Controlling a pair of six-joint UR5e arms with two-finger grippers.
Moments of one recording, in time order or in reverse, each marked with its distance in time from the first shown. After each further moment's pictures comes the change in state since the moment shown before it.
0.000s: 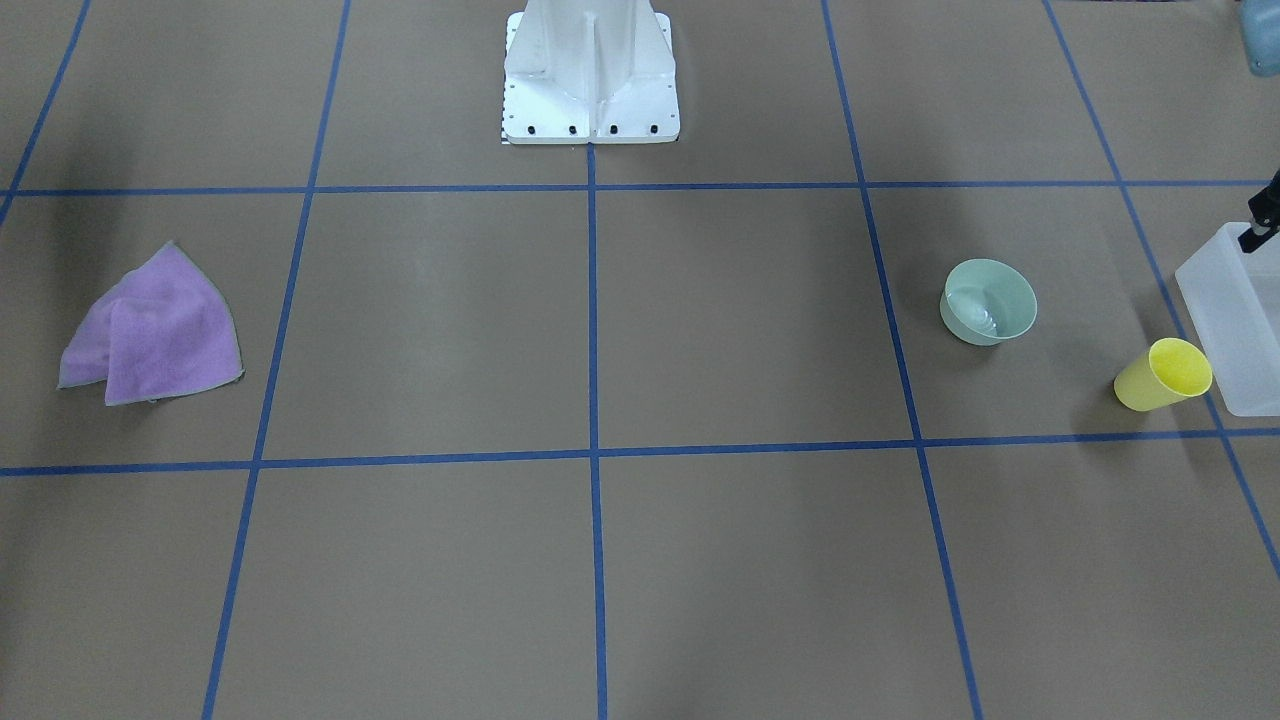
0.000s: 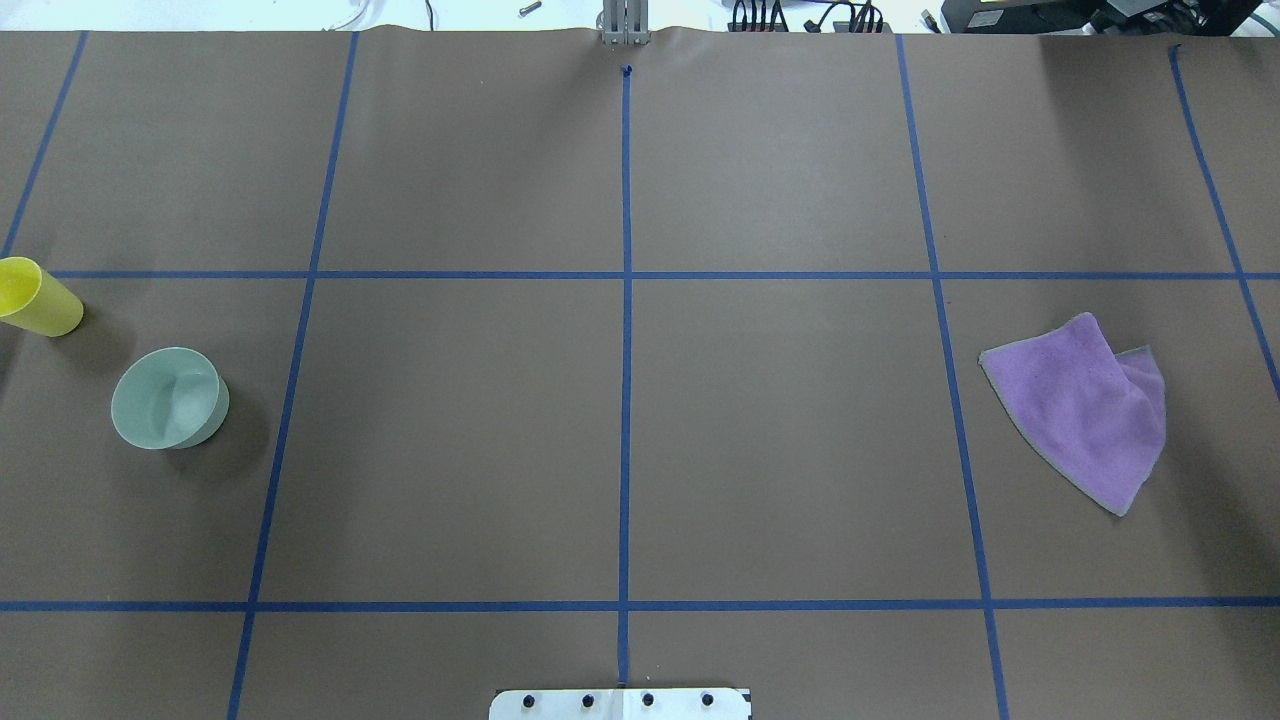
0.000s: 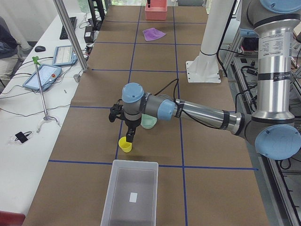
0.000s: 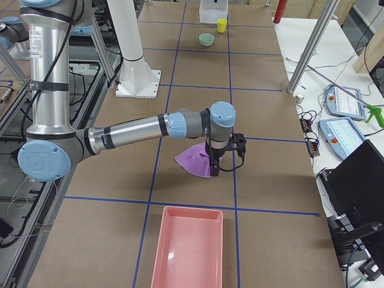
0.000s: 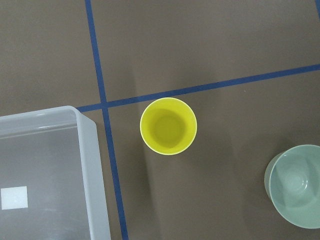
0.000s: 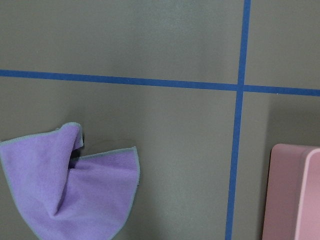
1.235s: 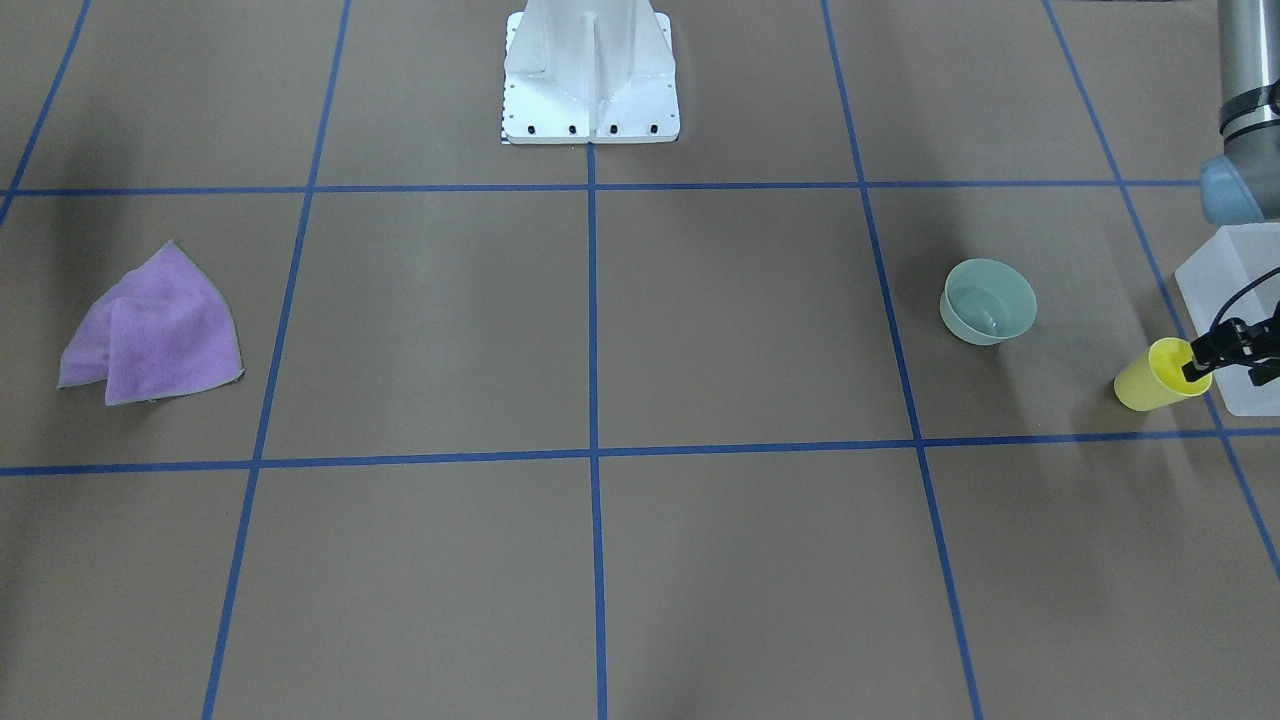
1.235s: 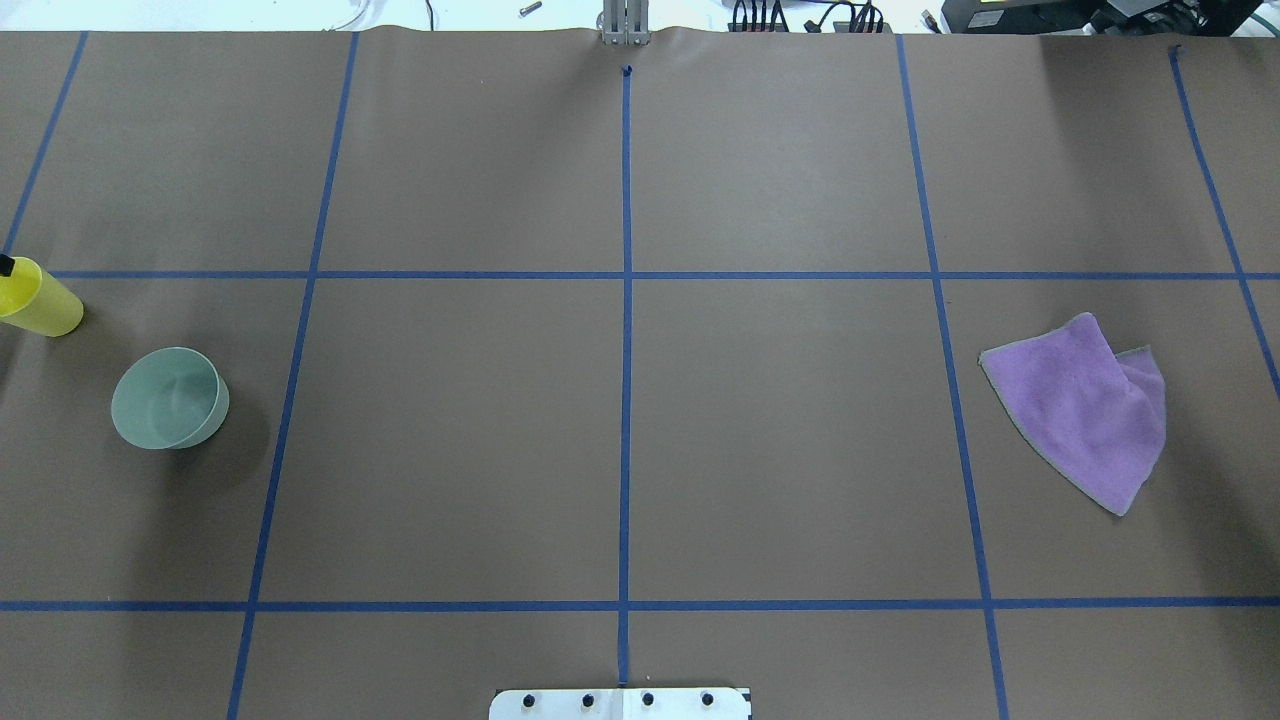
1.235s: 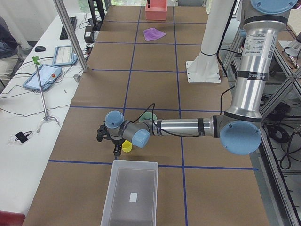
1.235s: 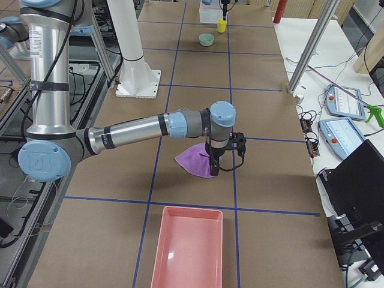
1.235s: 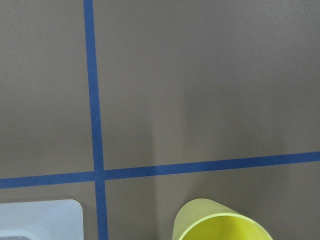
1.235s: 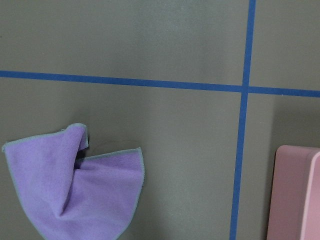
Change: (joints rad) left arm 0.134 -0.143 0.441 -0.426 0.000 -0.244; right arm -0.002 0.002 0.000 0.000 0.011 0.000
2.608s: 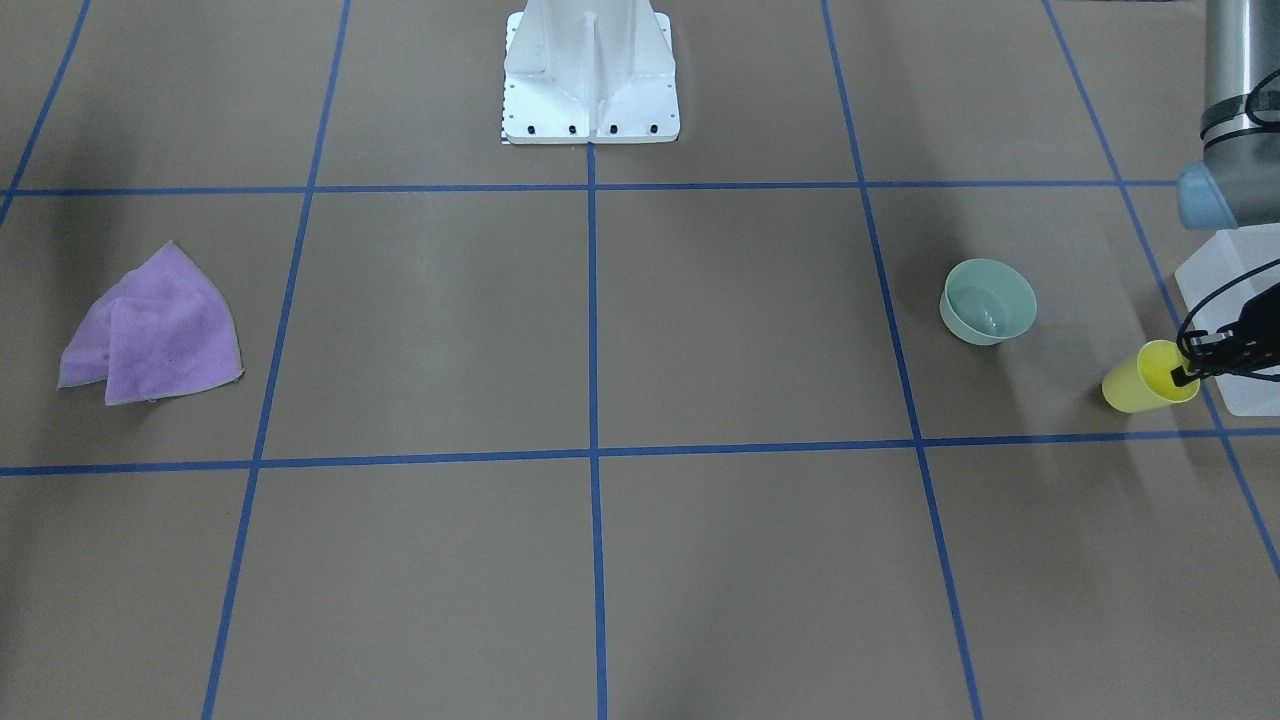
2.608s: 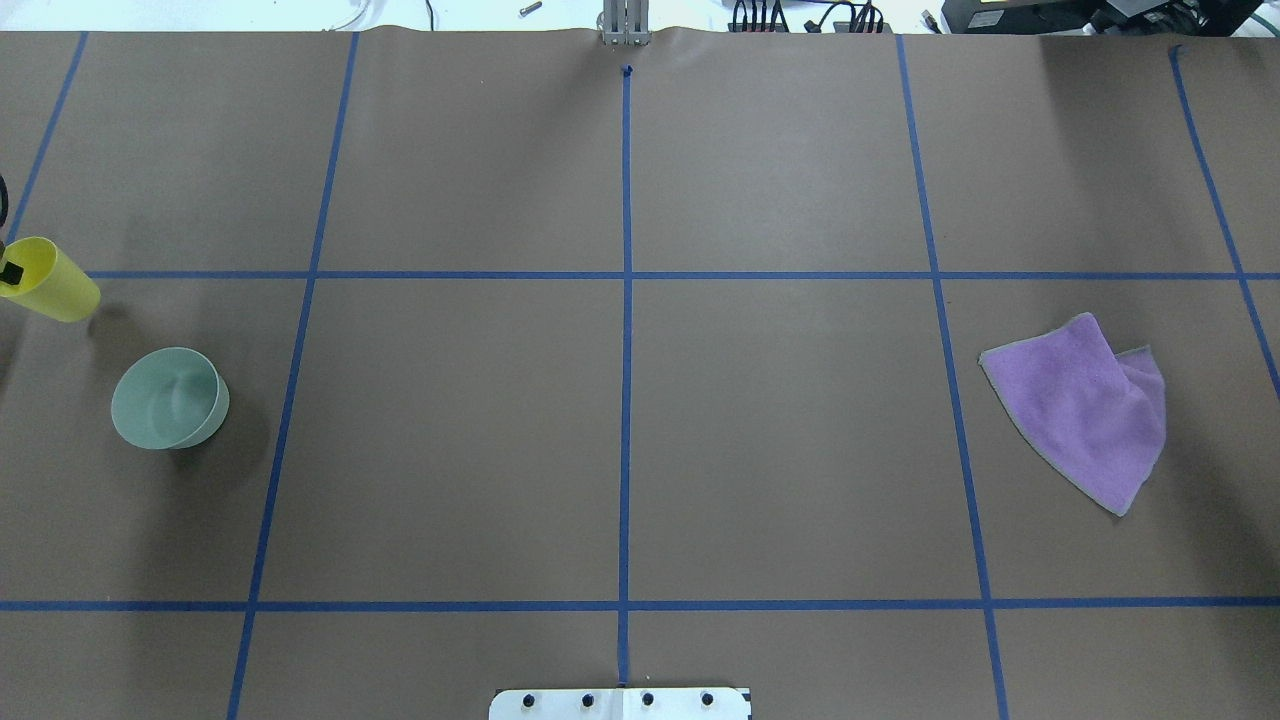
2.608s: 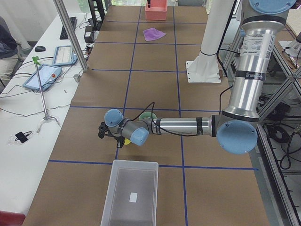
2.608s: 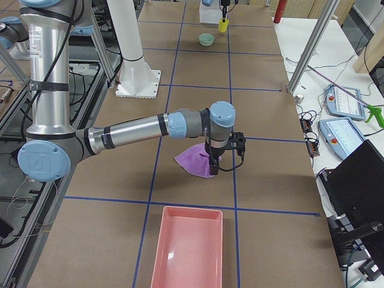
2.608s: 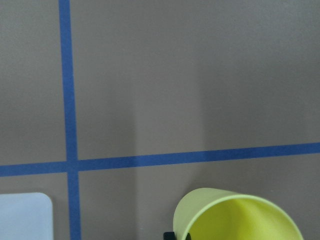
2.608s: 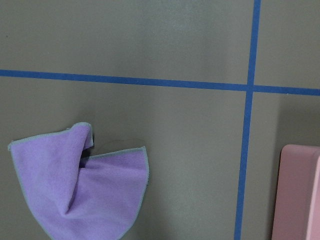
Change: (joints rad) left arm -0.012 -0.016 -0.003 0.002 -0.130 -0.039; right arm 0.000 -0.002 0.004 0.000 0.013 0.001
